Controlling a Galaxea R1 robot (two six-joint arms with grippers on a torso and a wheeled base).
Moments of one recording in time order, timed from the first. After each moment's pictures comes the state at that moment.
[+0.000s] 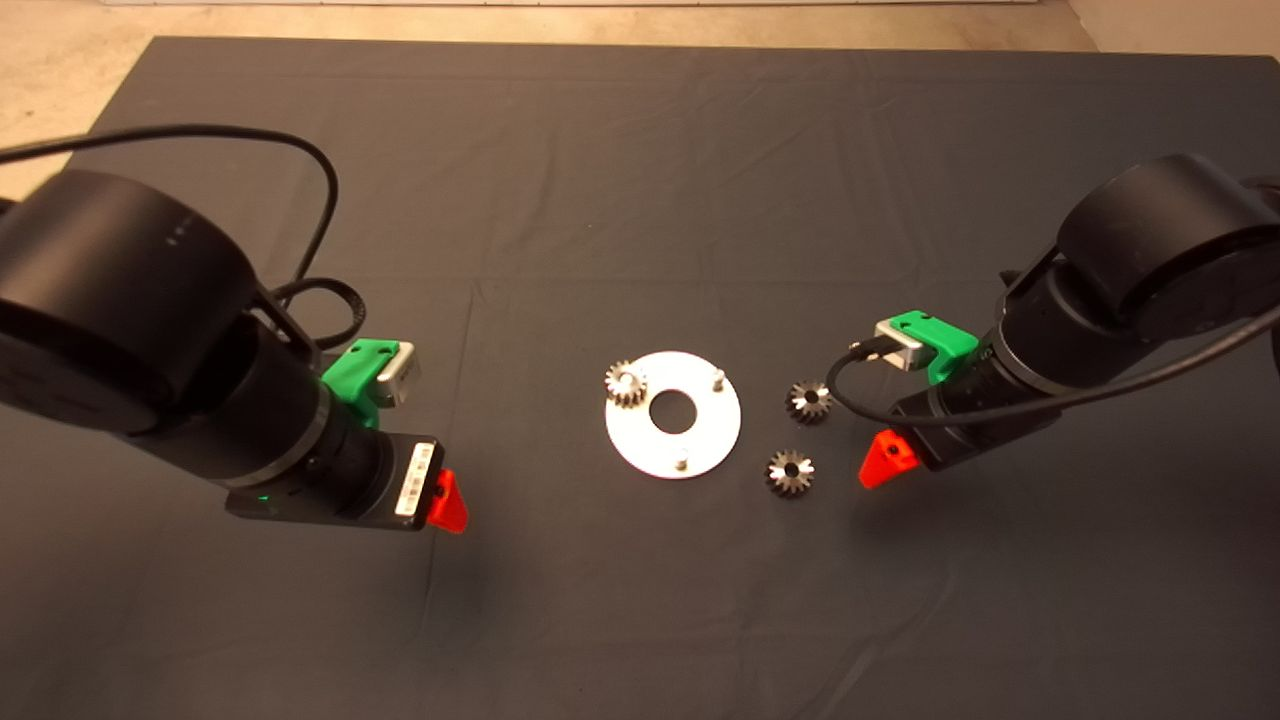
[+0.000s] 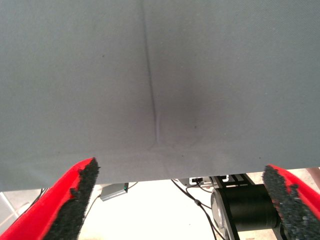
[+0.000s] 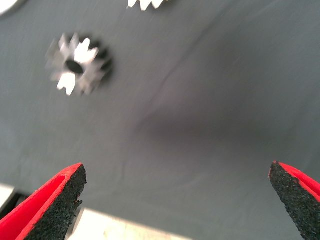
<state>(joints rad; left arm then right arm) -0.53 2.26 -0.54 0.13 1.52 -1.66 0.42 2.36 -0.78 -0.16 -1.53 1.27</state>
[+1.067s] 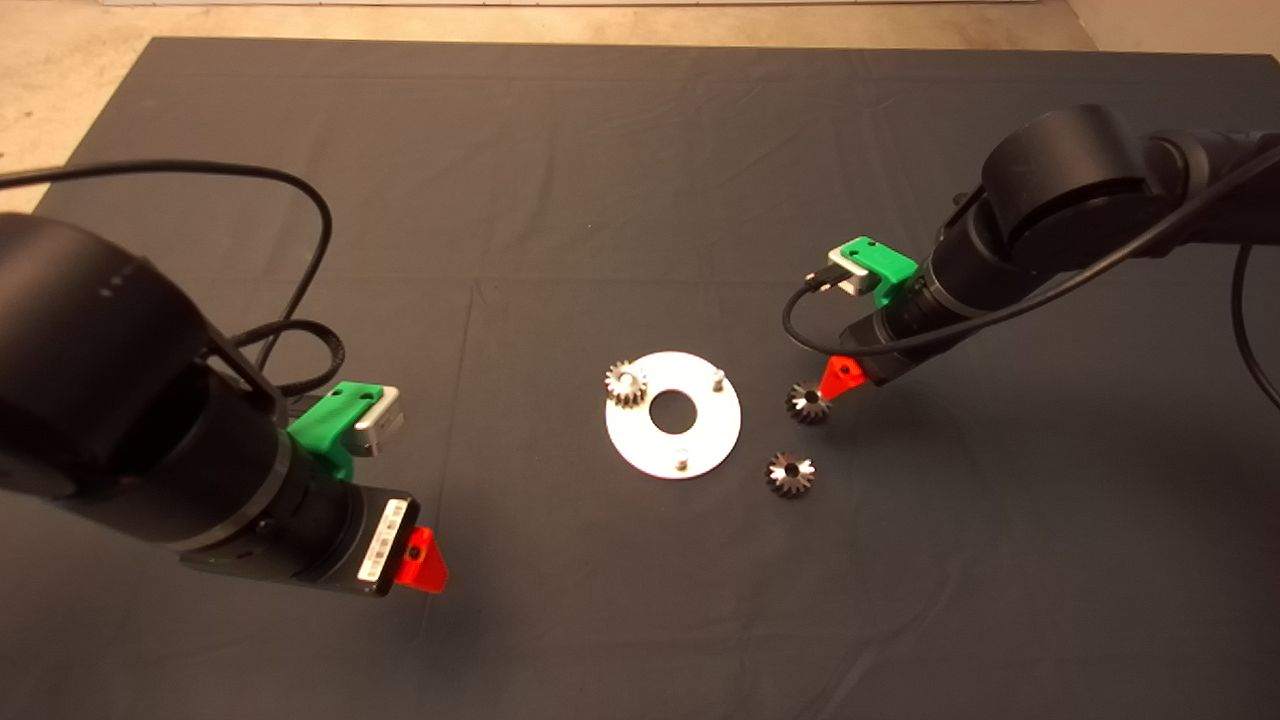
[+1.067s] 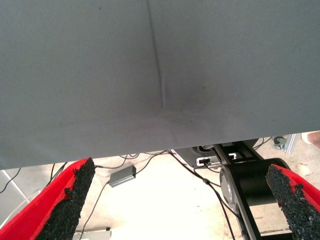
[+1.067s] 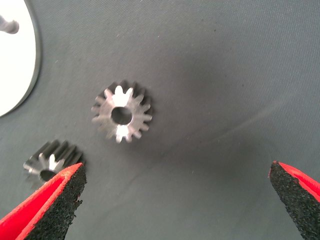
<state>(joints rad) -0.53 2.23 -0.46 0.07 1.53 -1.65 0.41 2.46 -0.99 -0.31 -1.53 1.05</state>
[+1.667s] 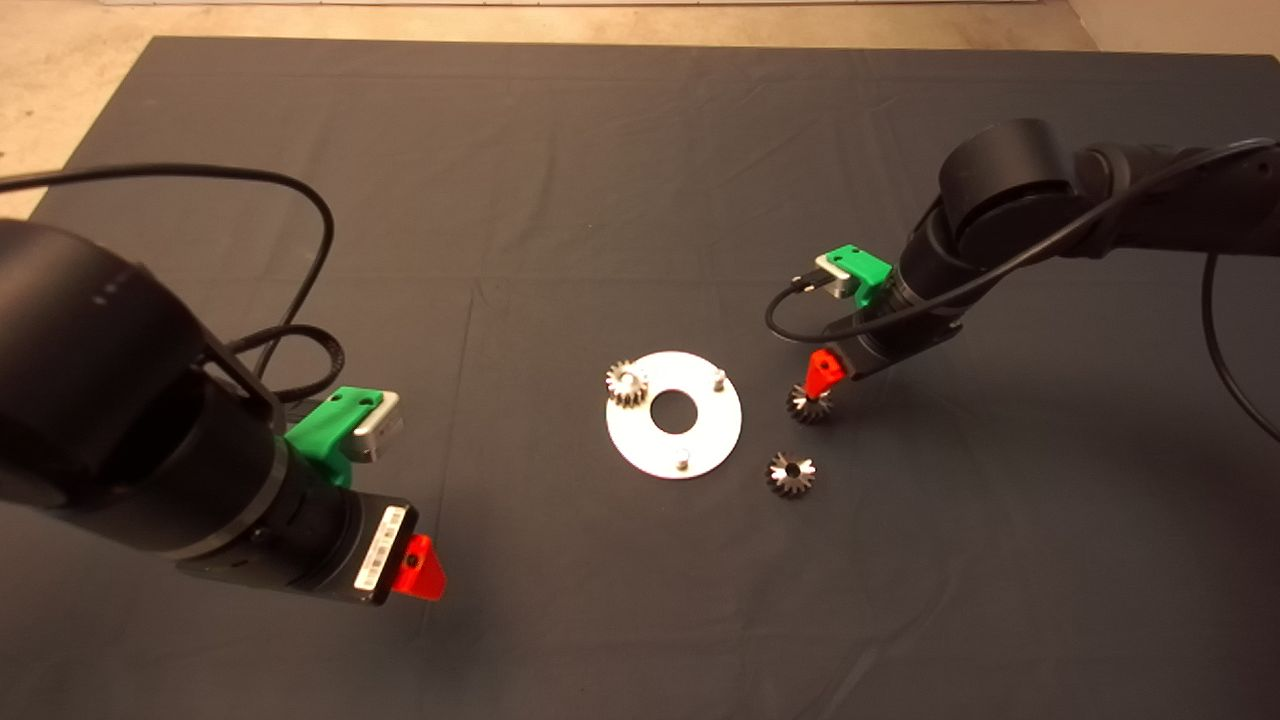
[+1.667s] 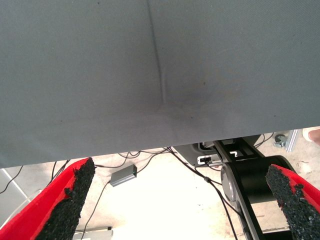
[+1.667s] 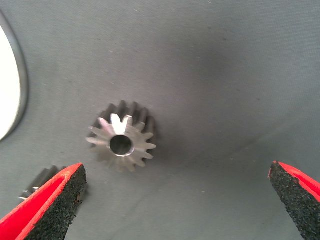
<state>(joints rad) -0.53 2.23 -0.45 0.07 1.53 -1.65 0.38 2.51 -1.10 -0.28 -1.53 1.05</state>
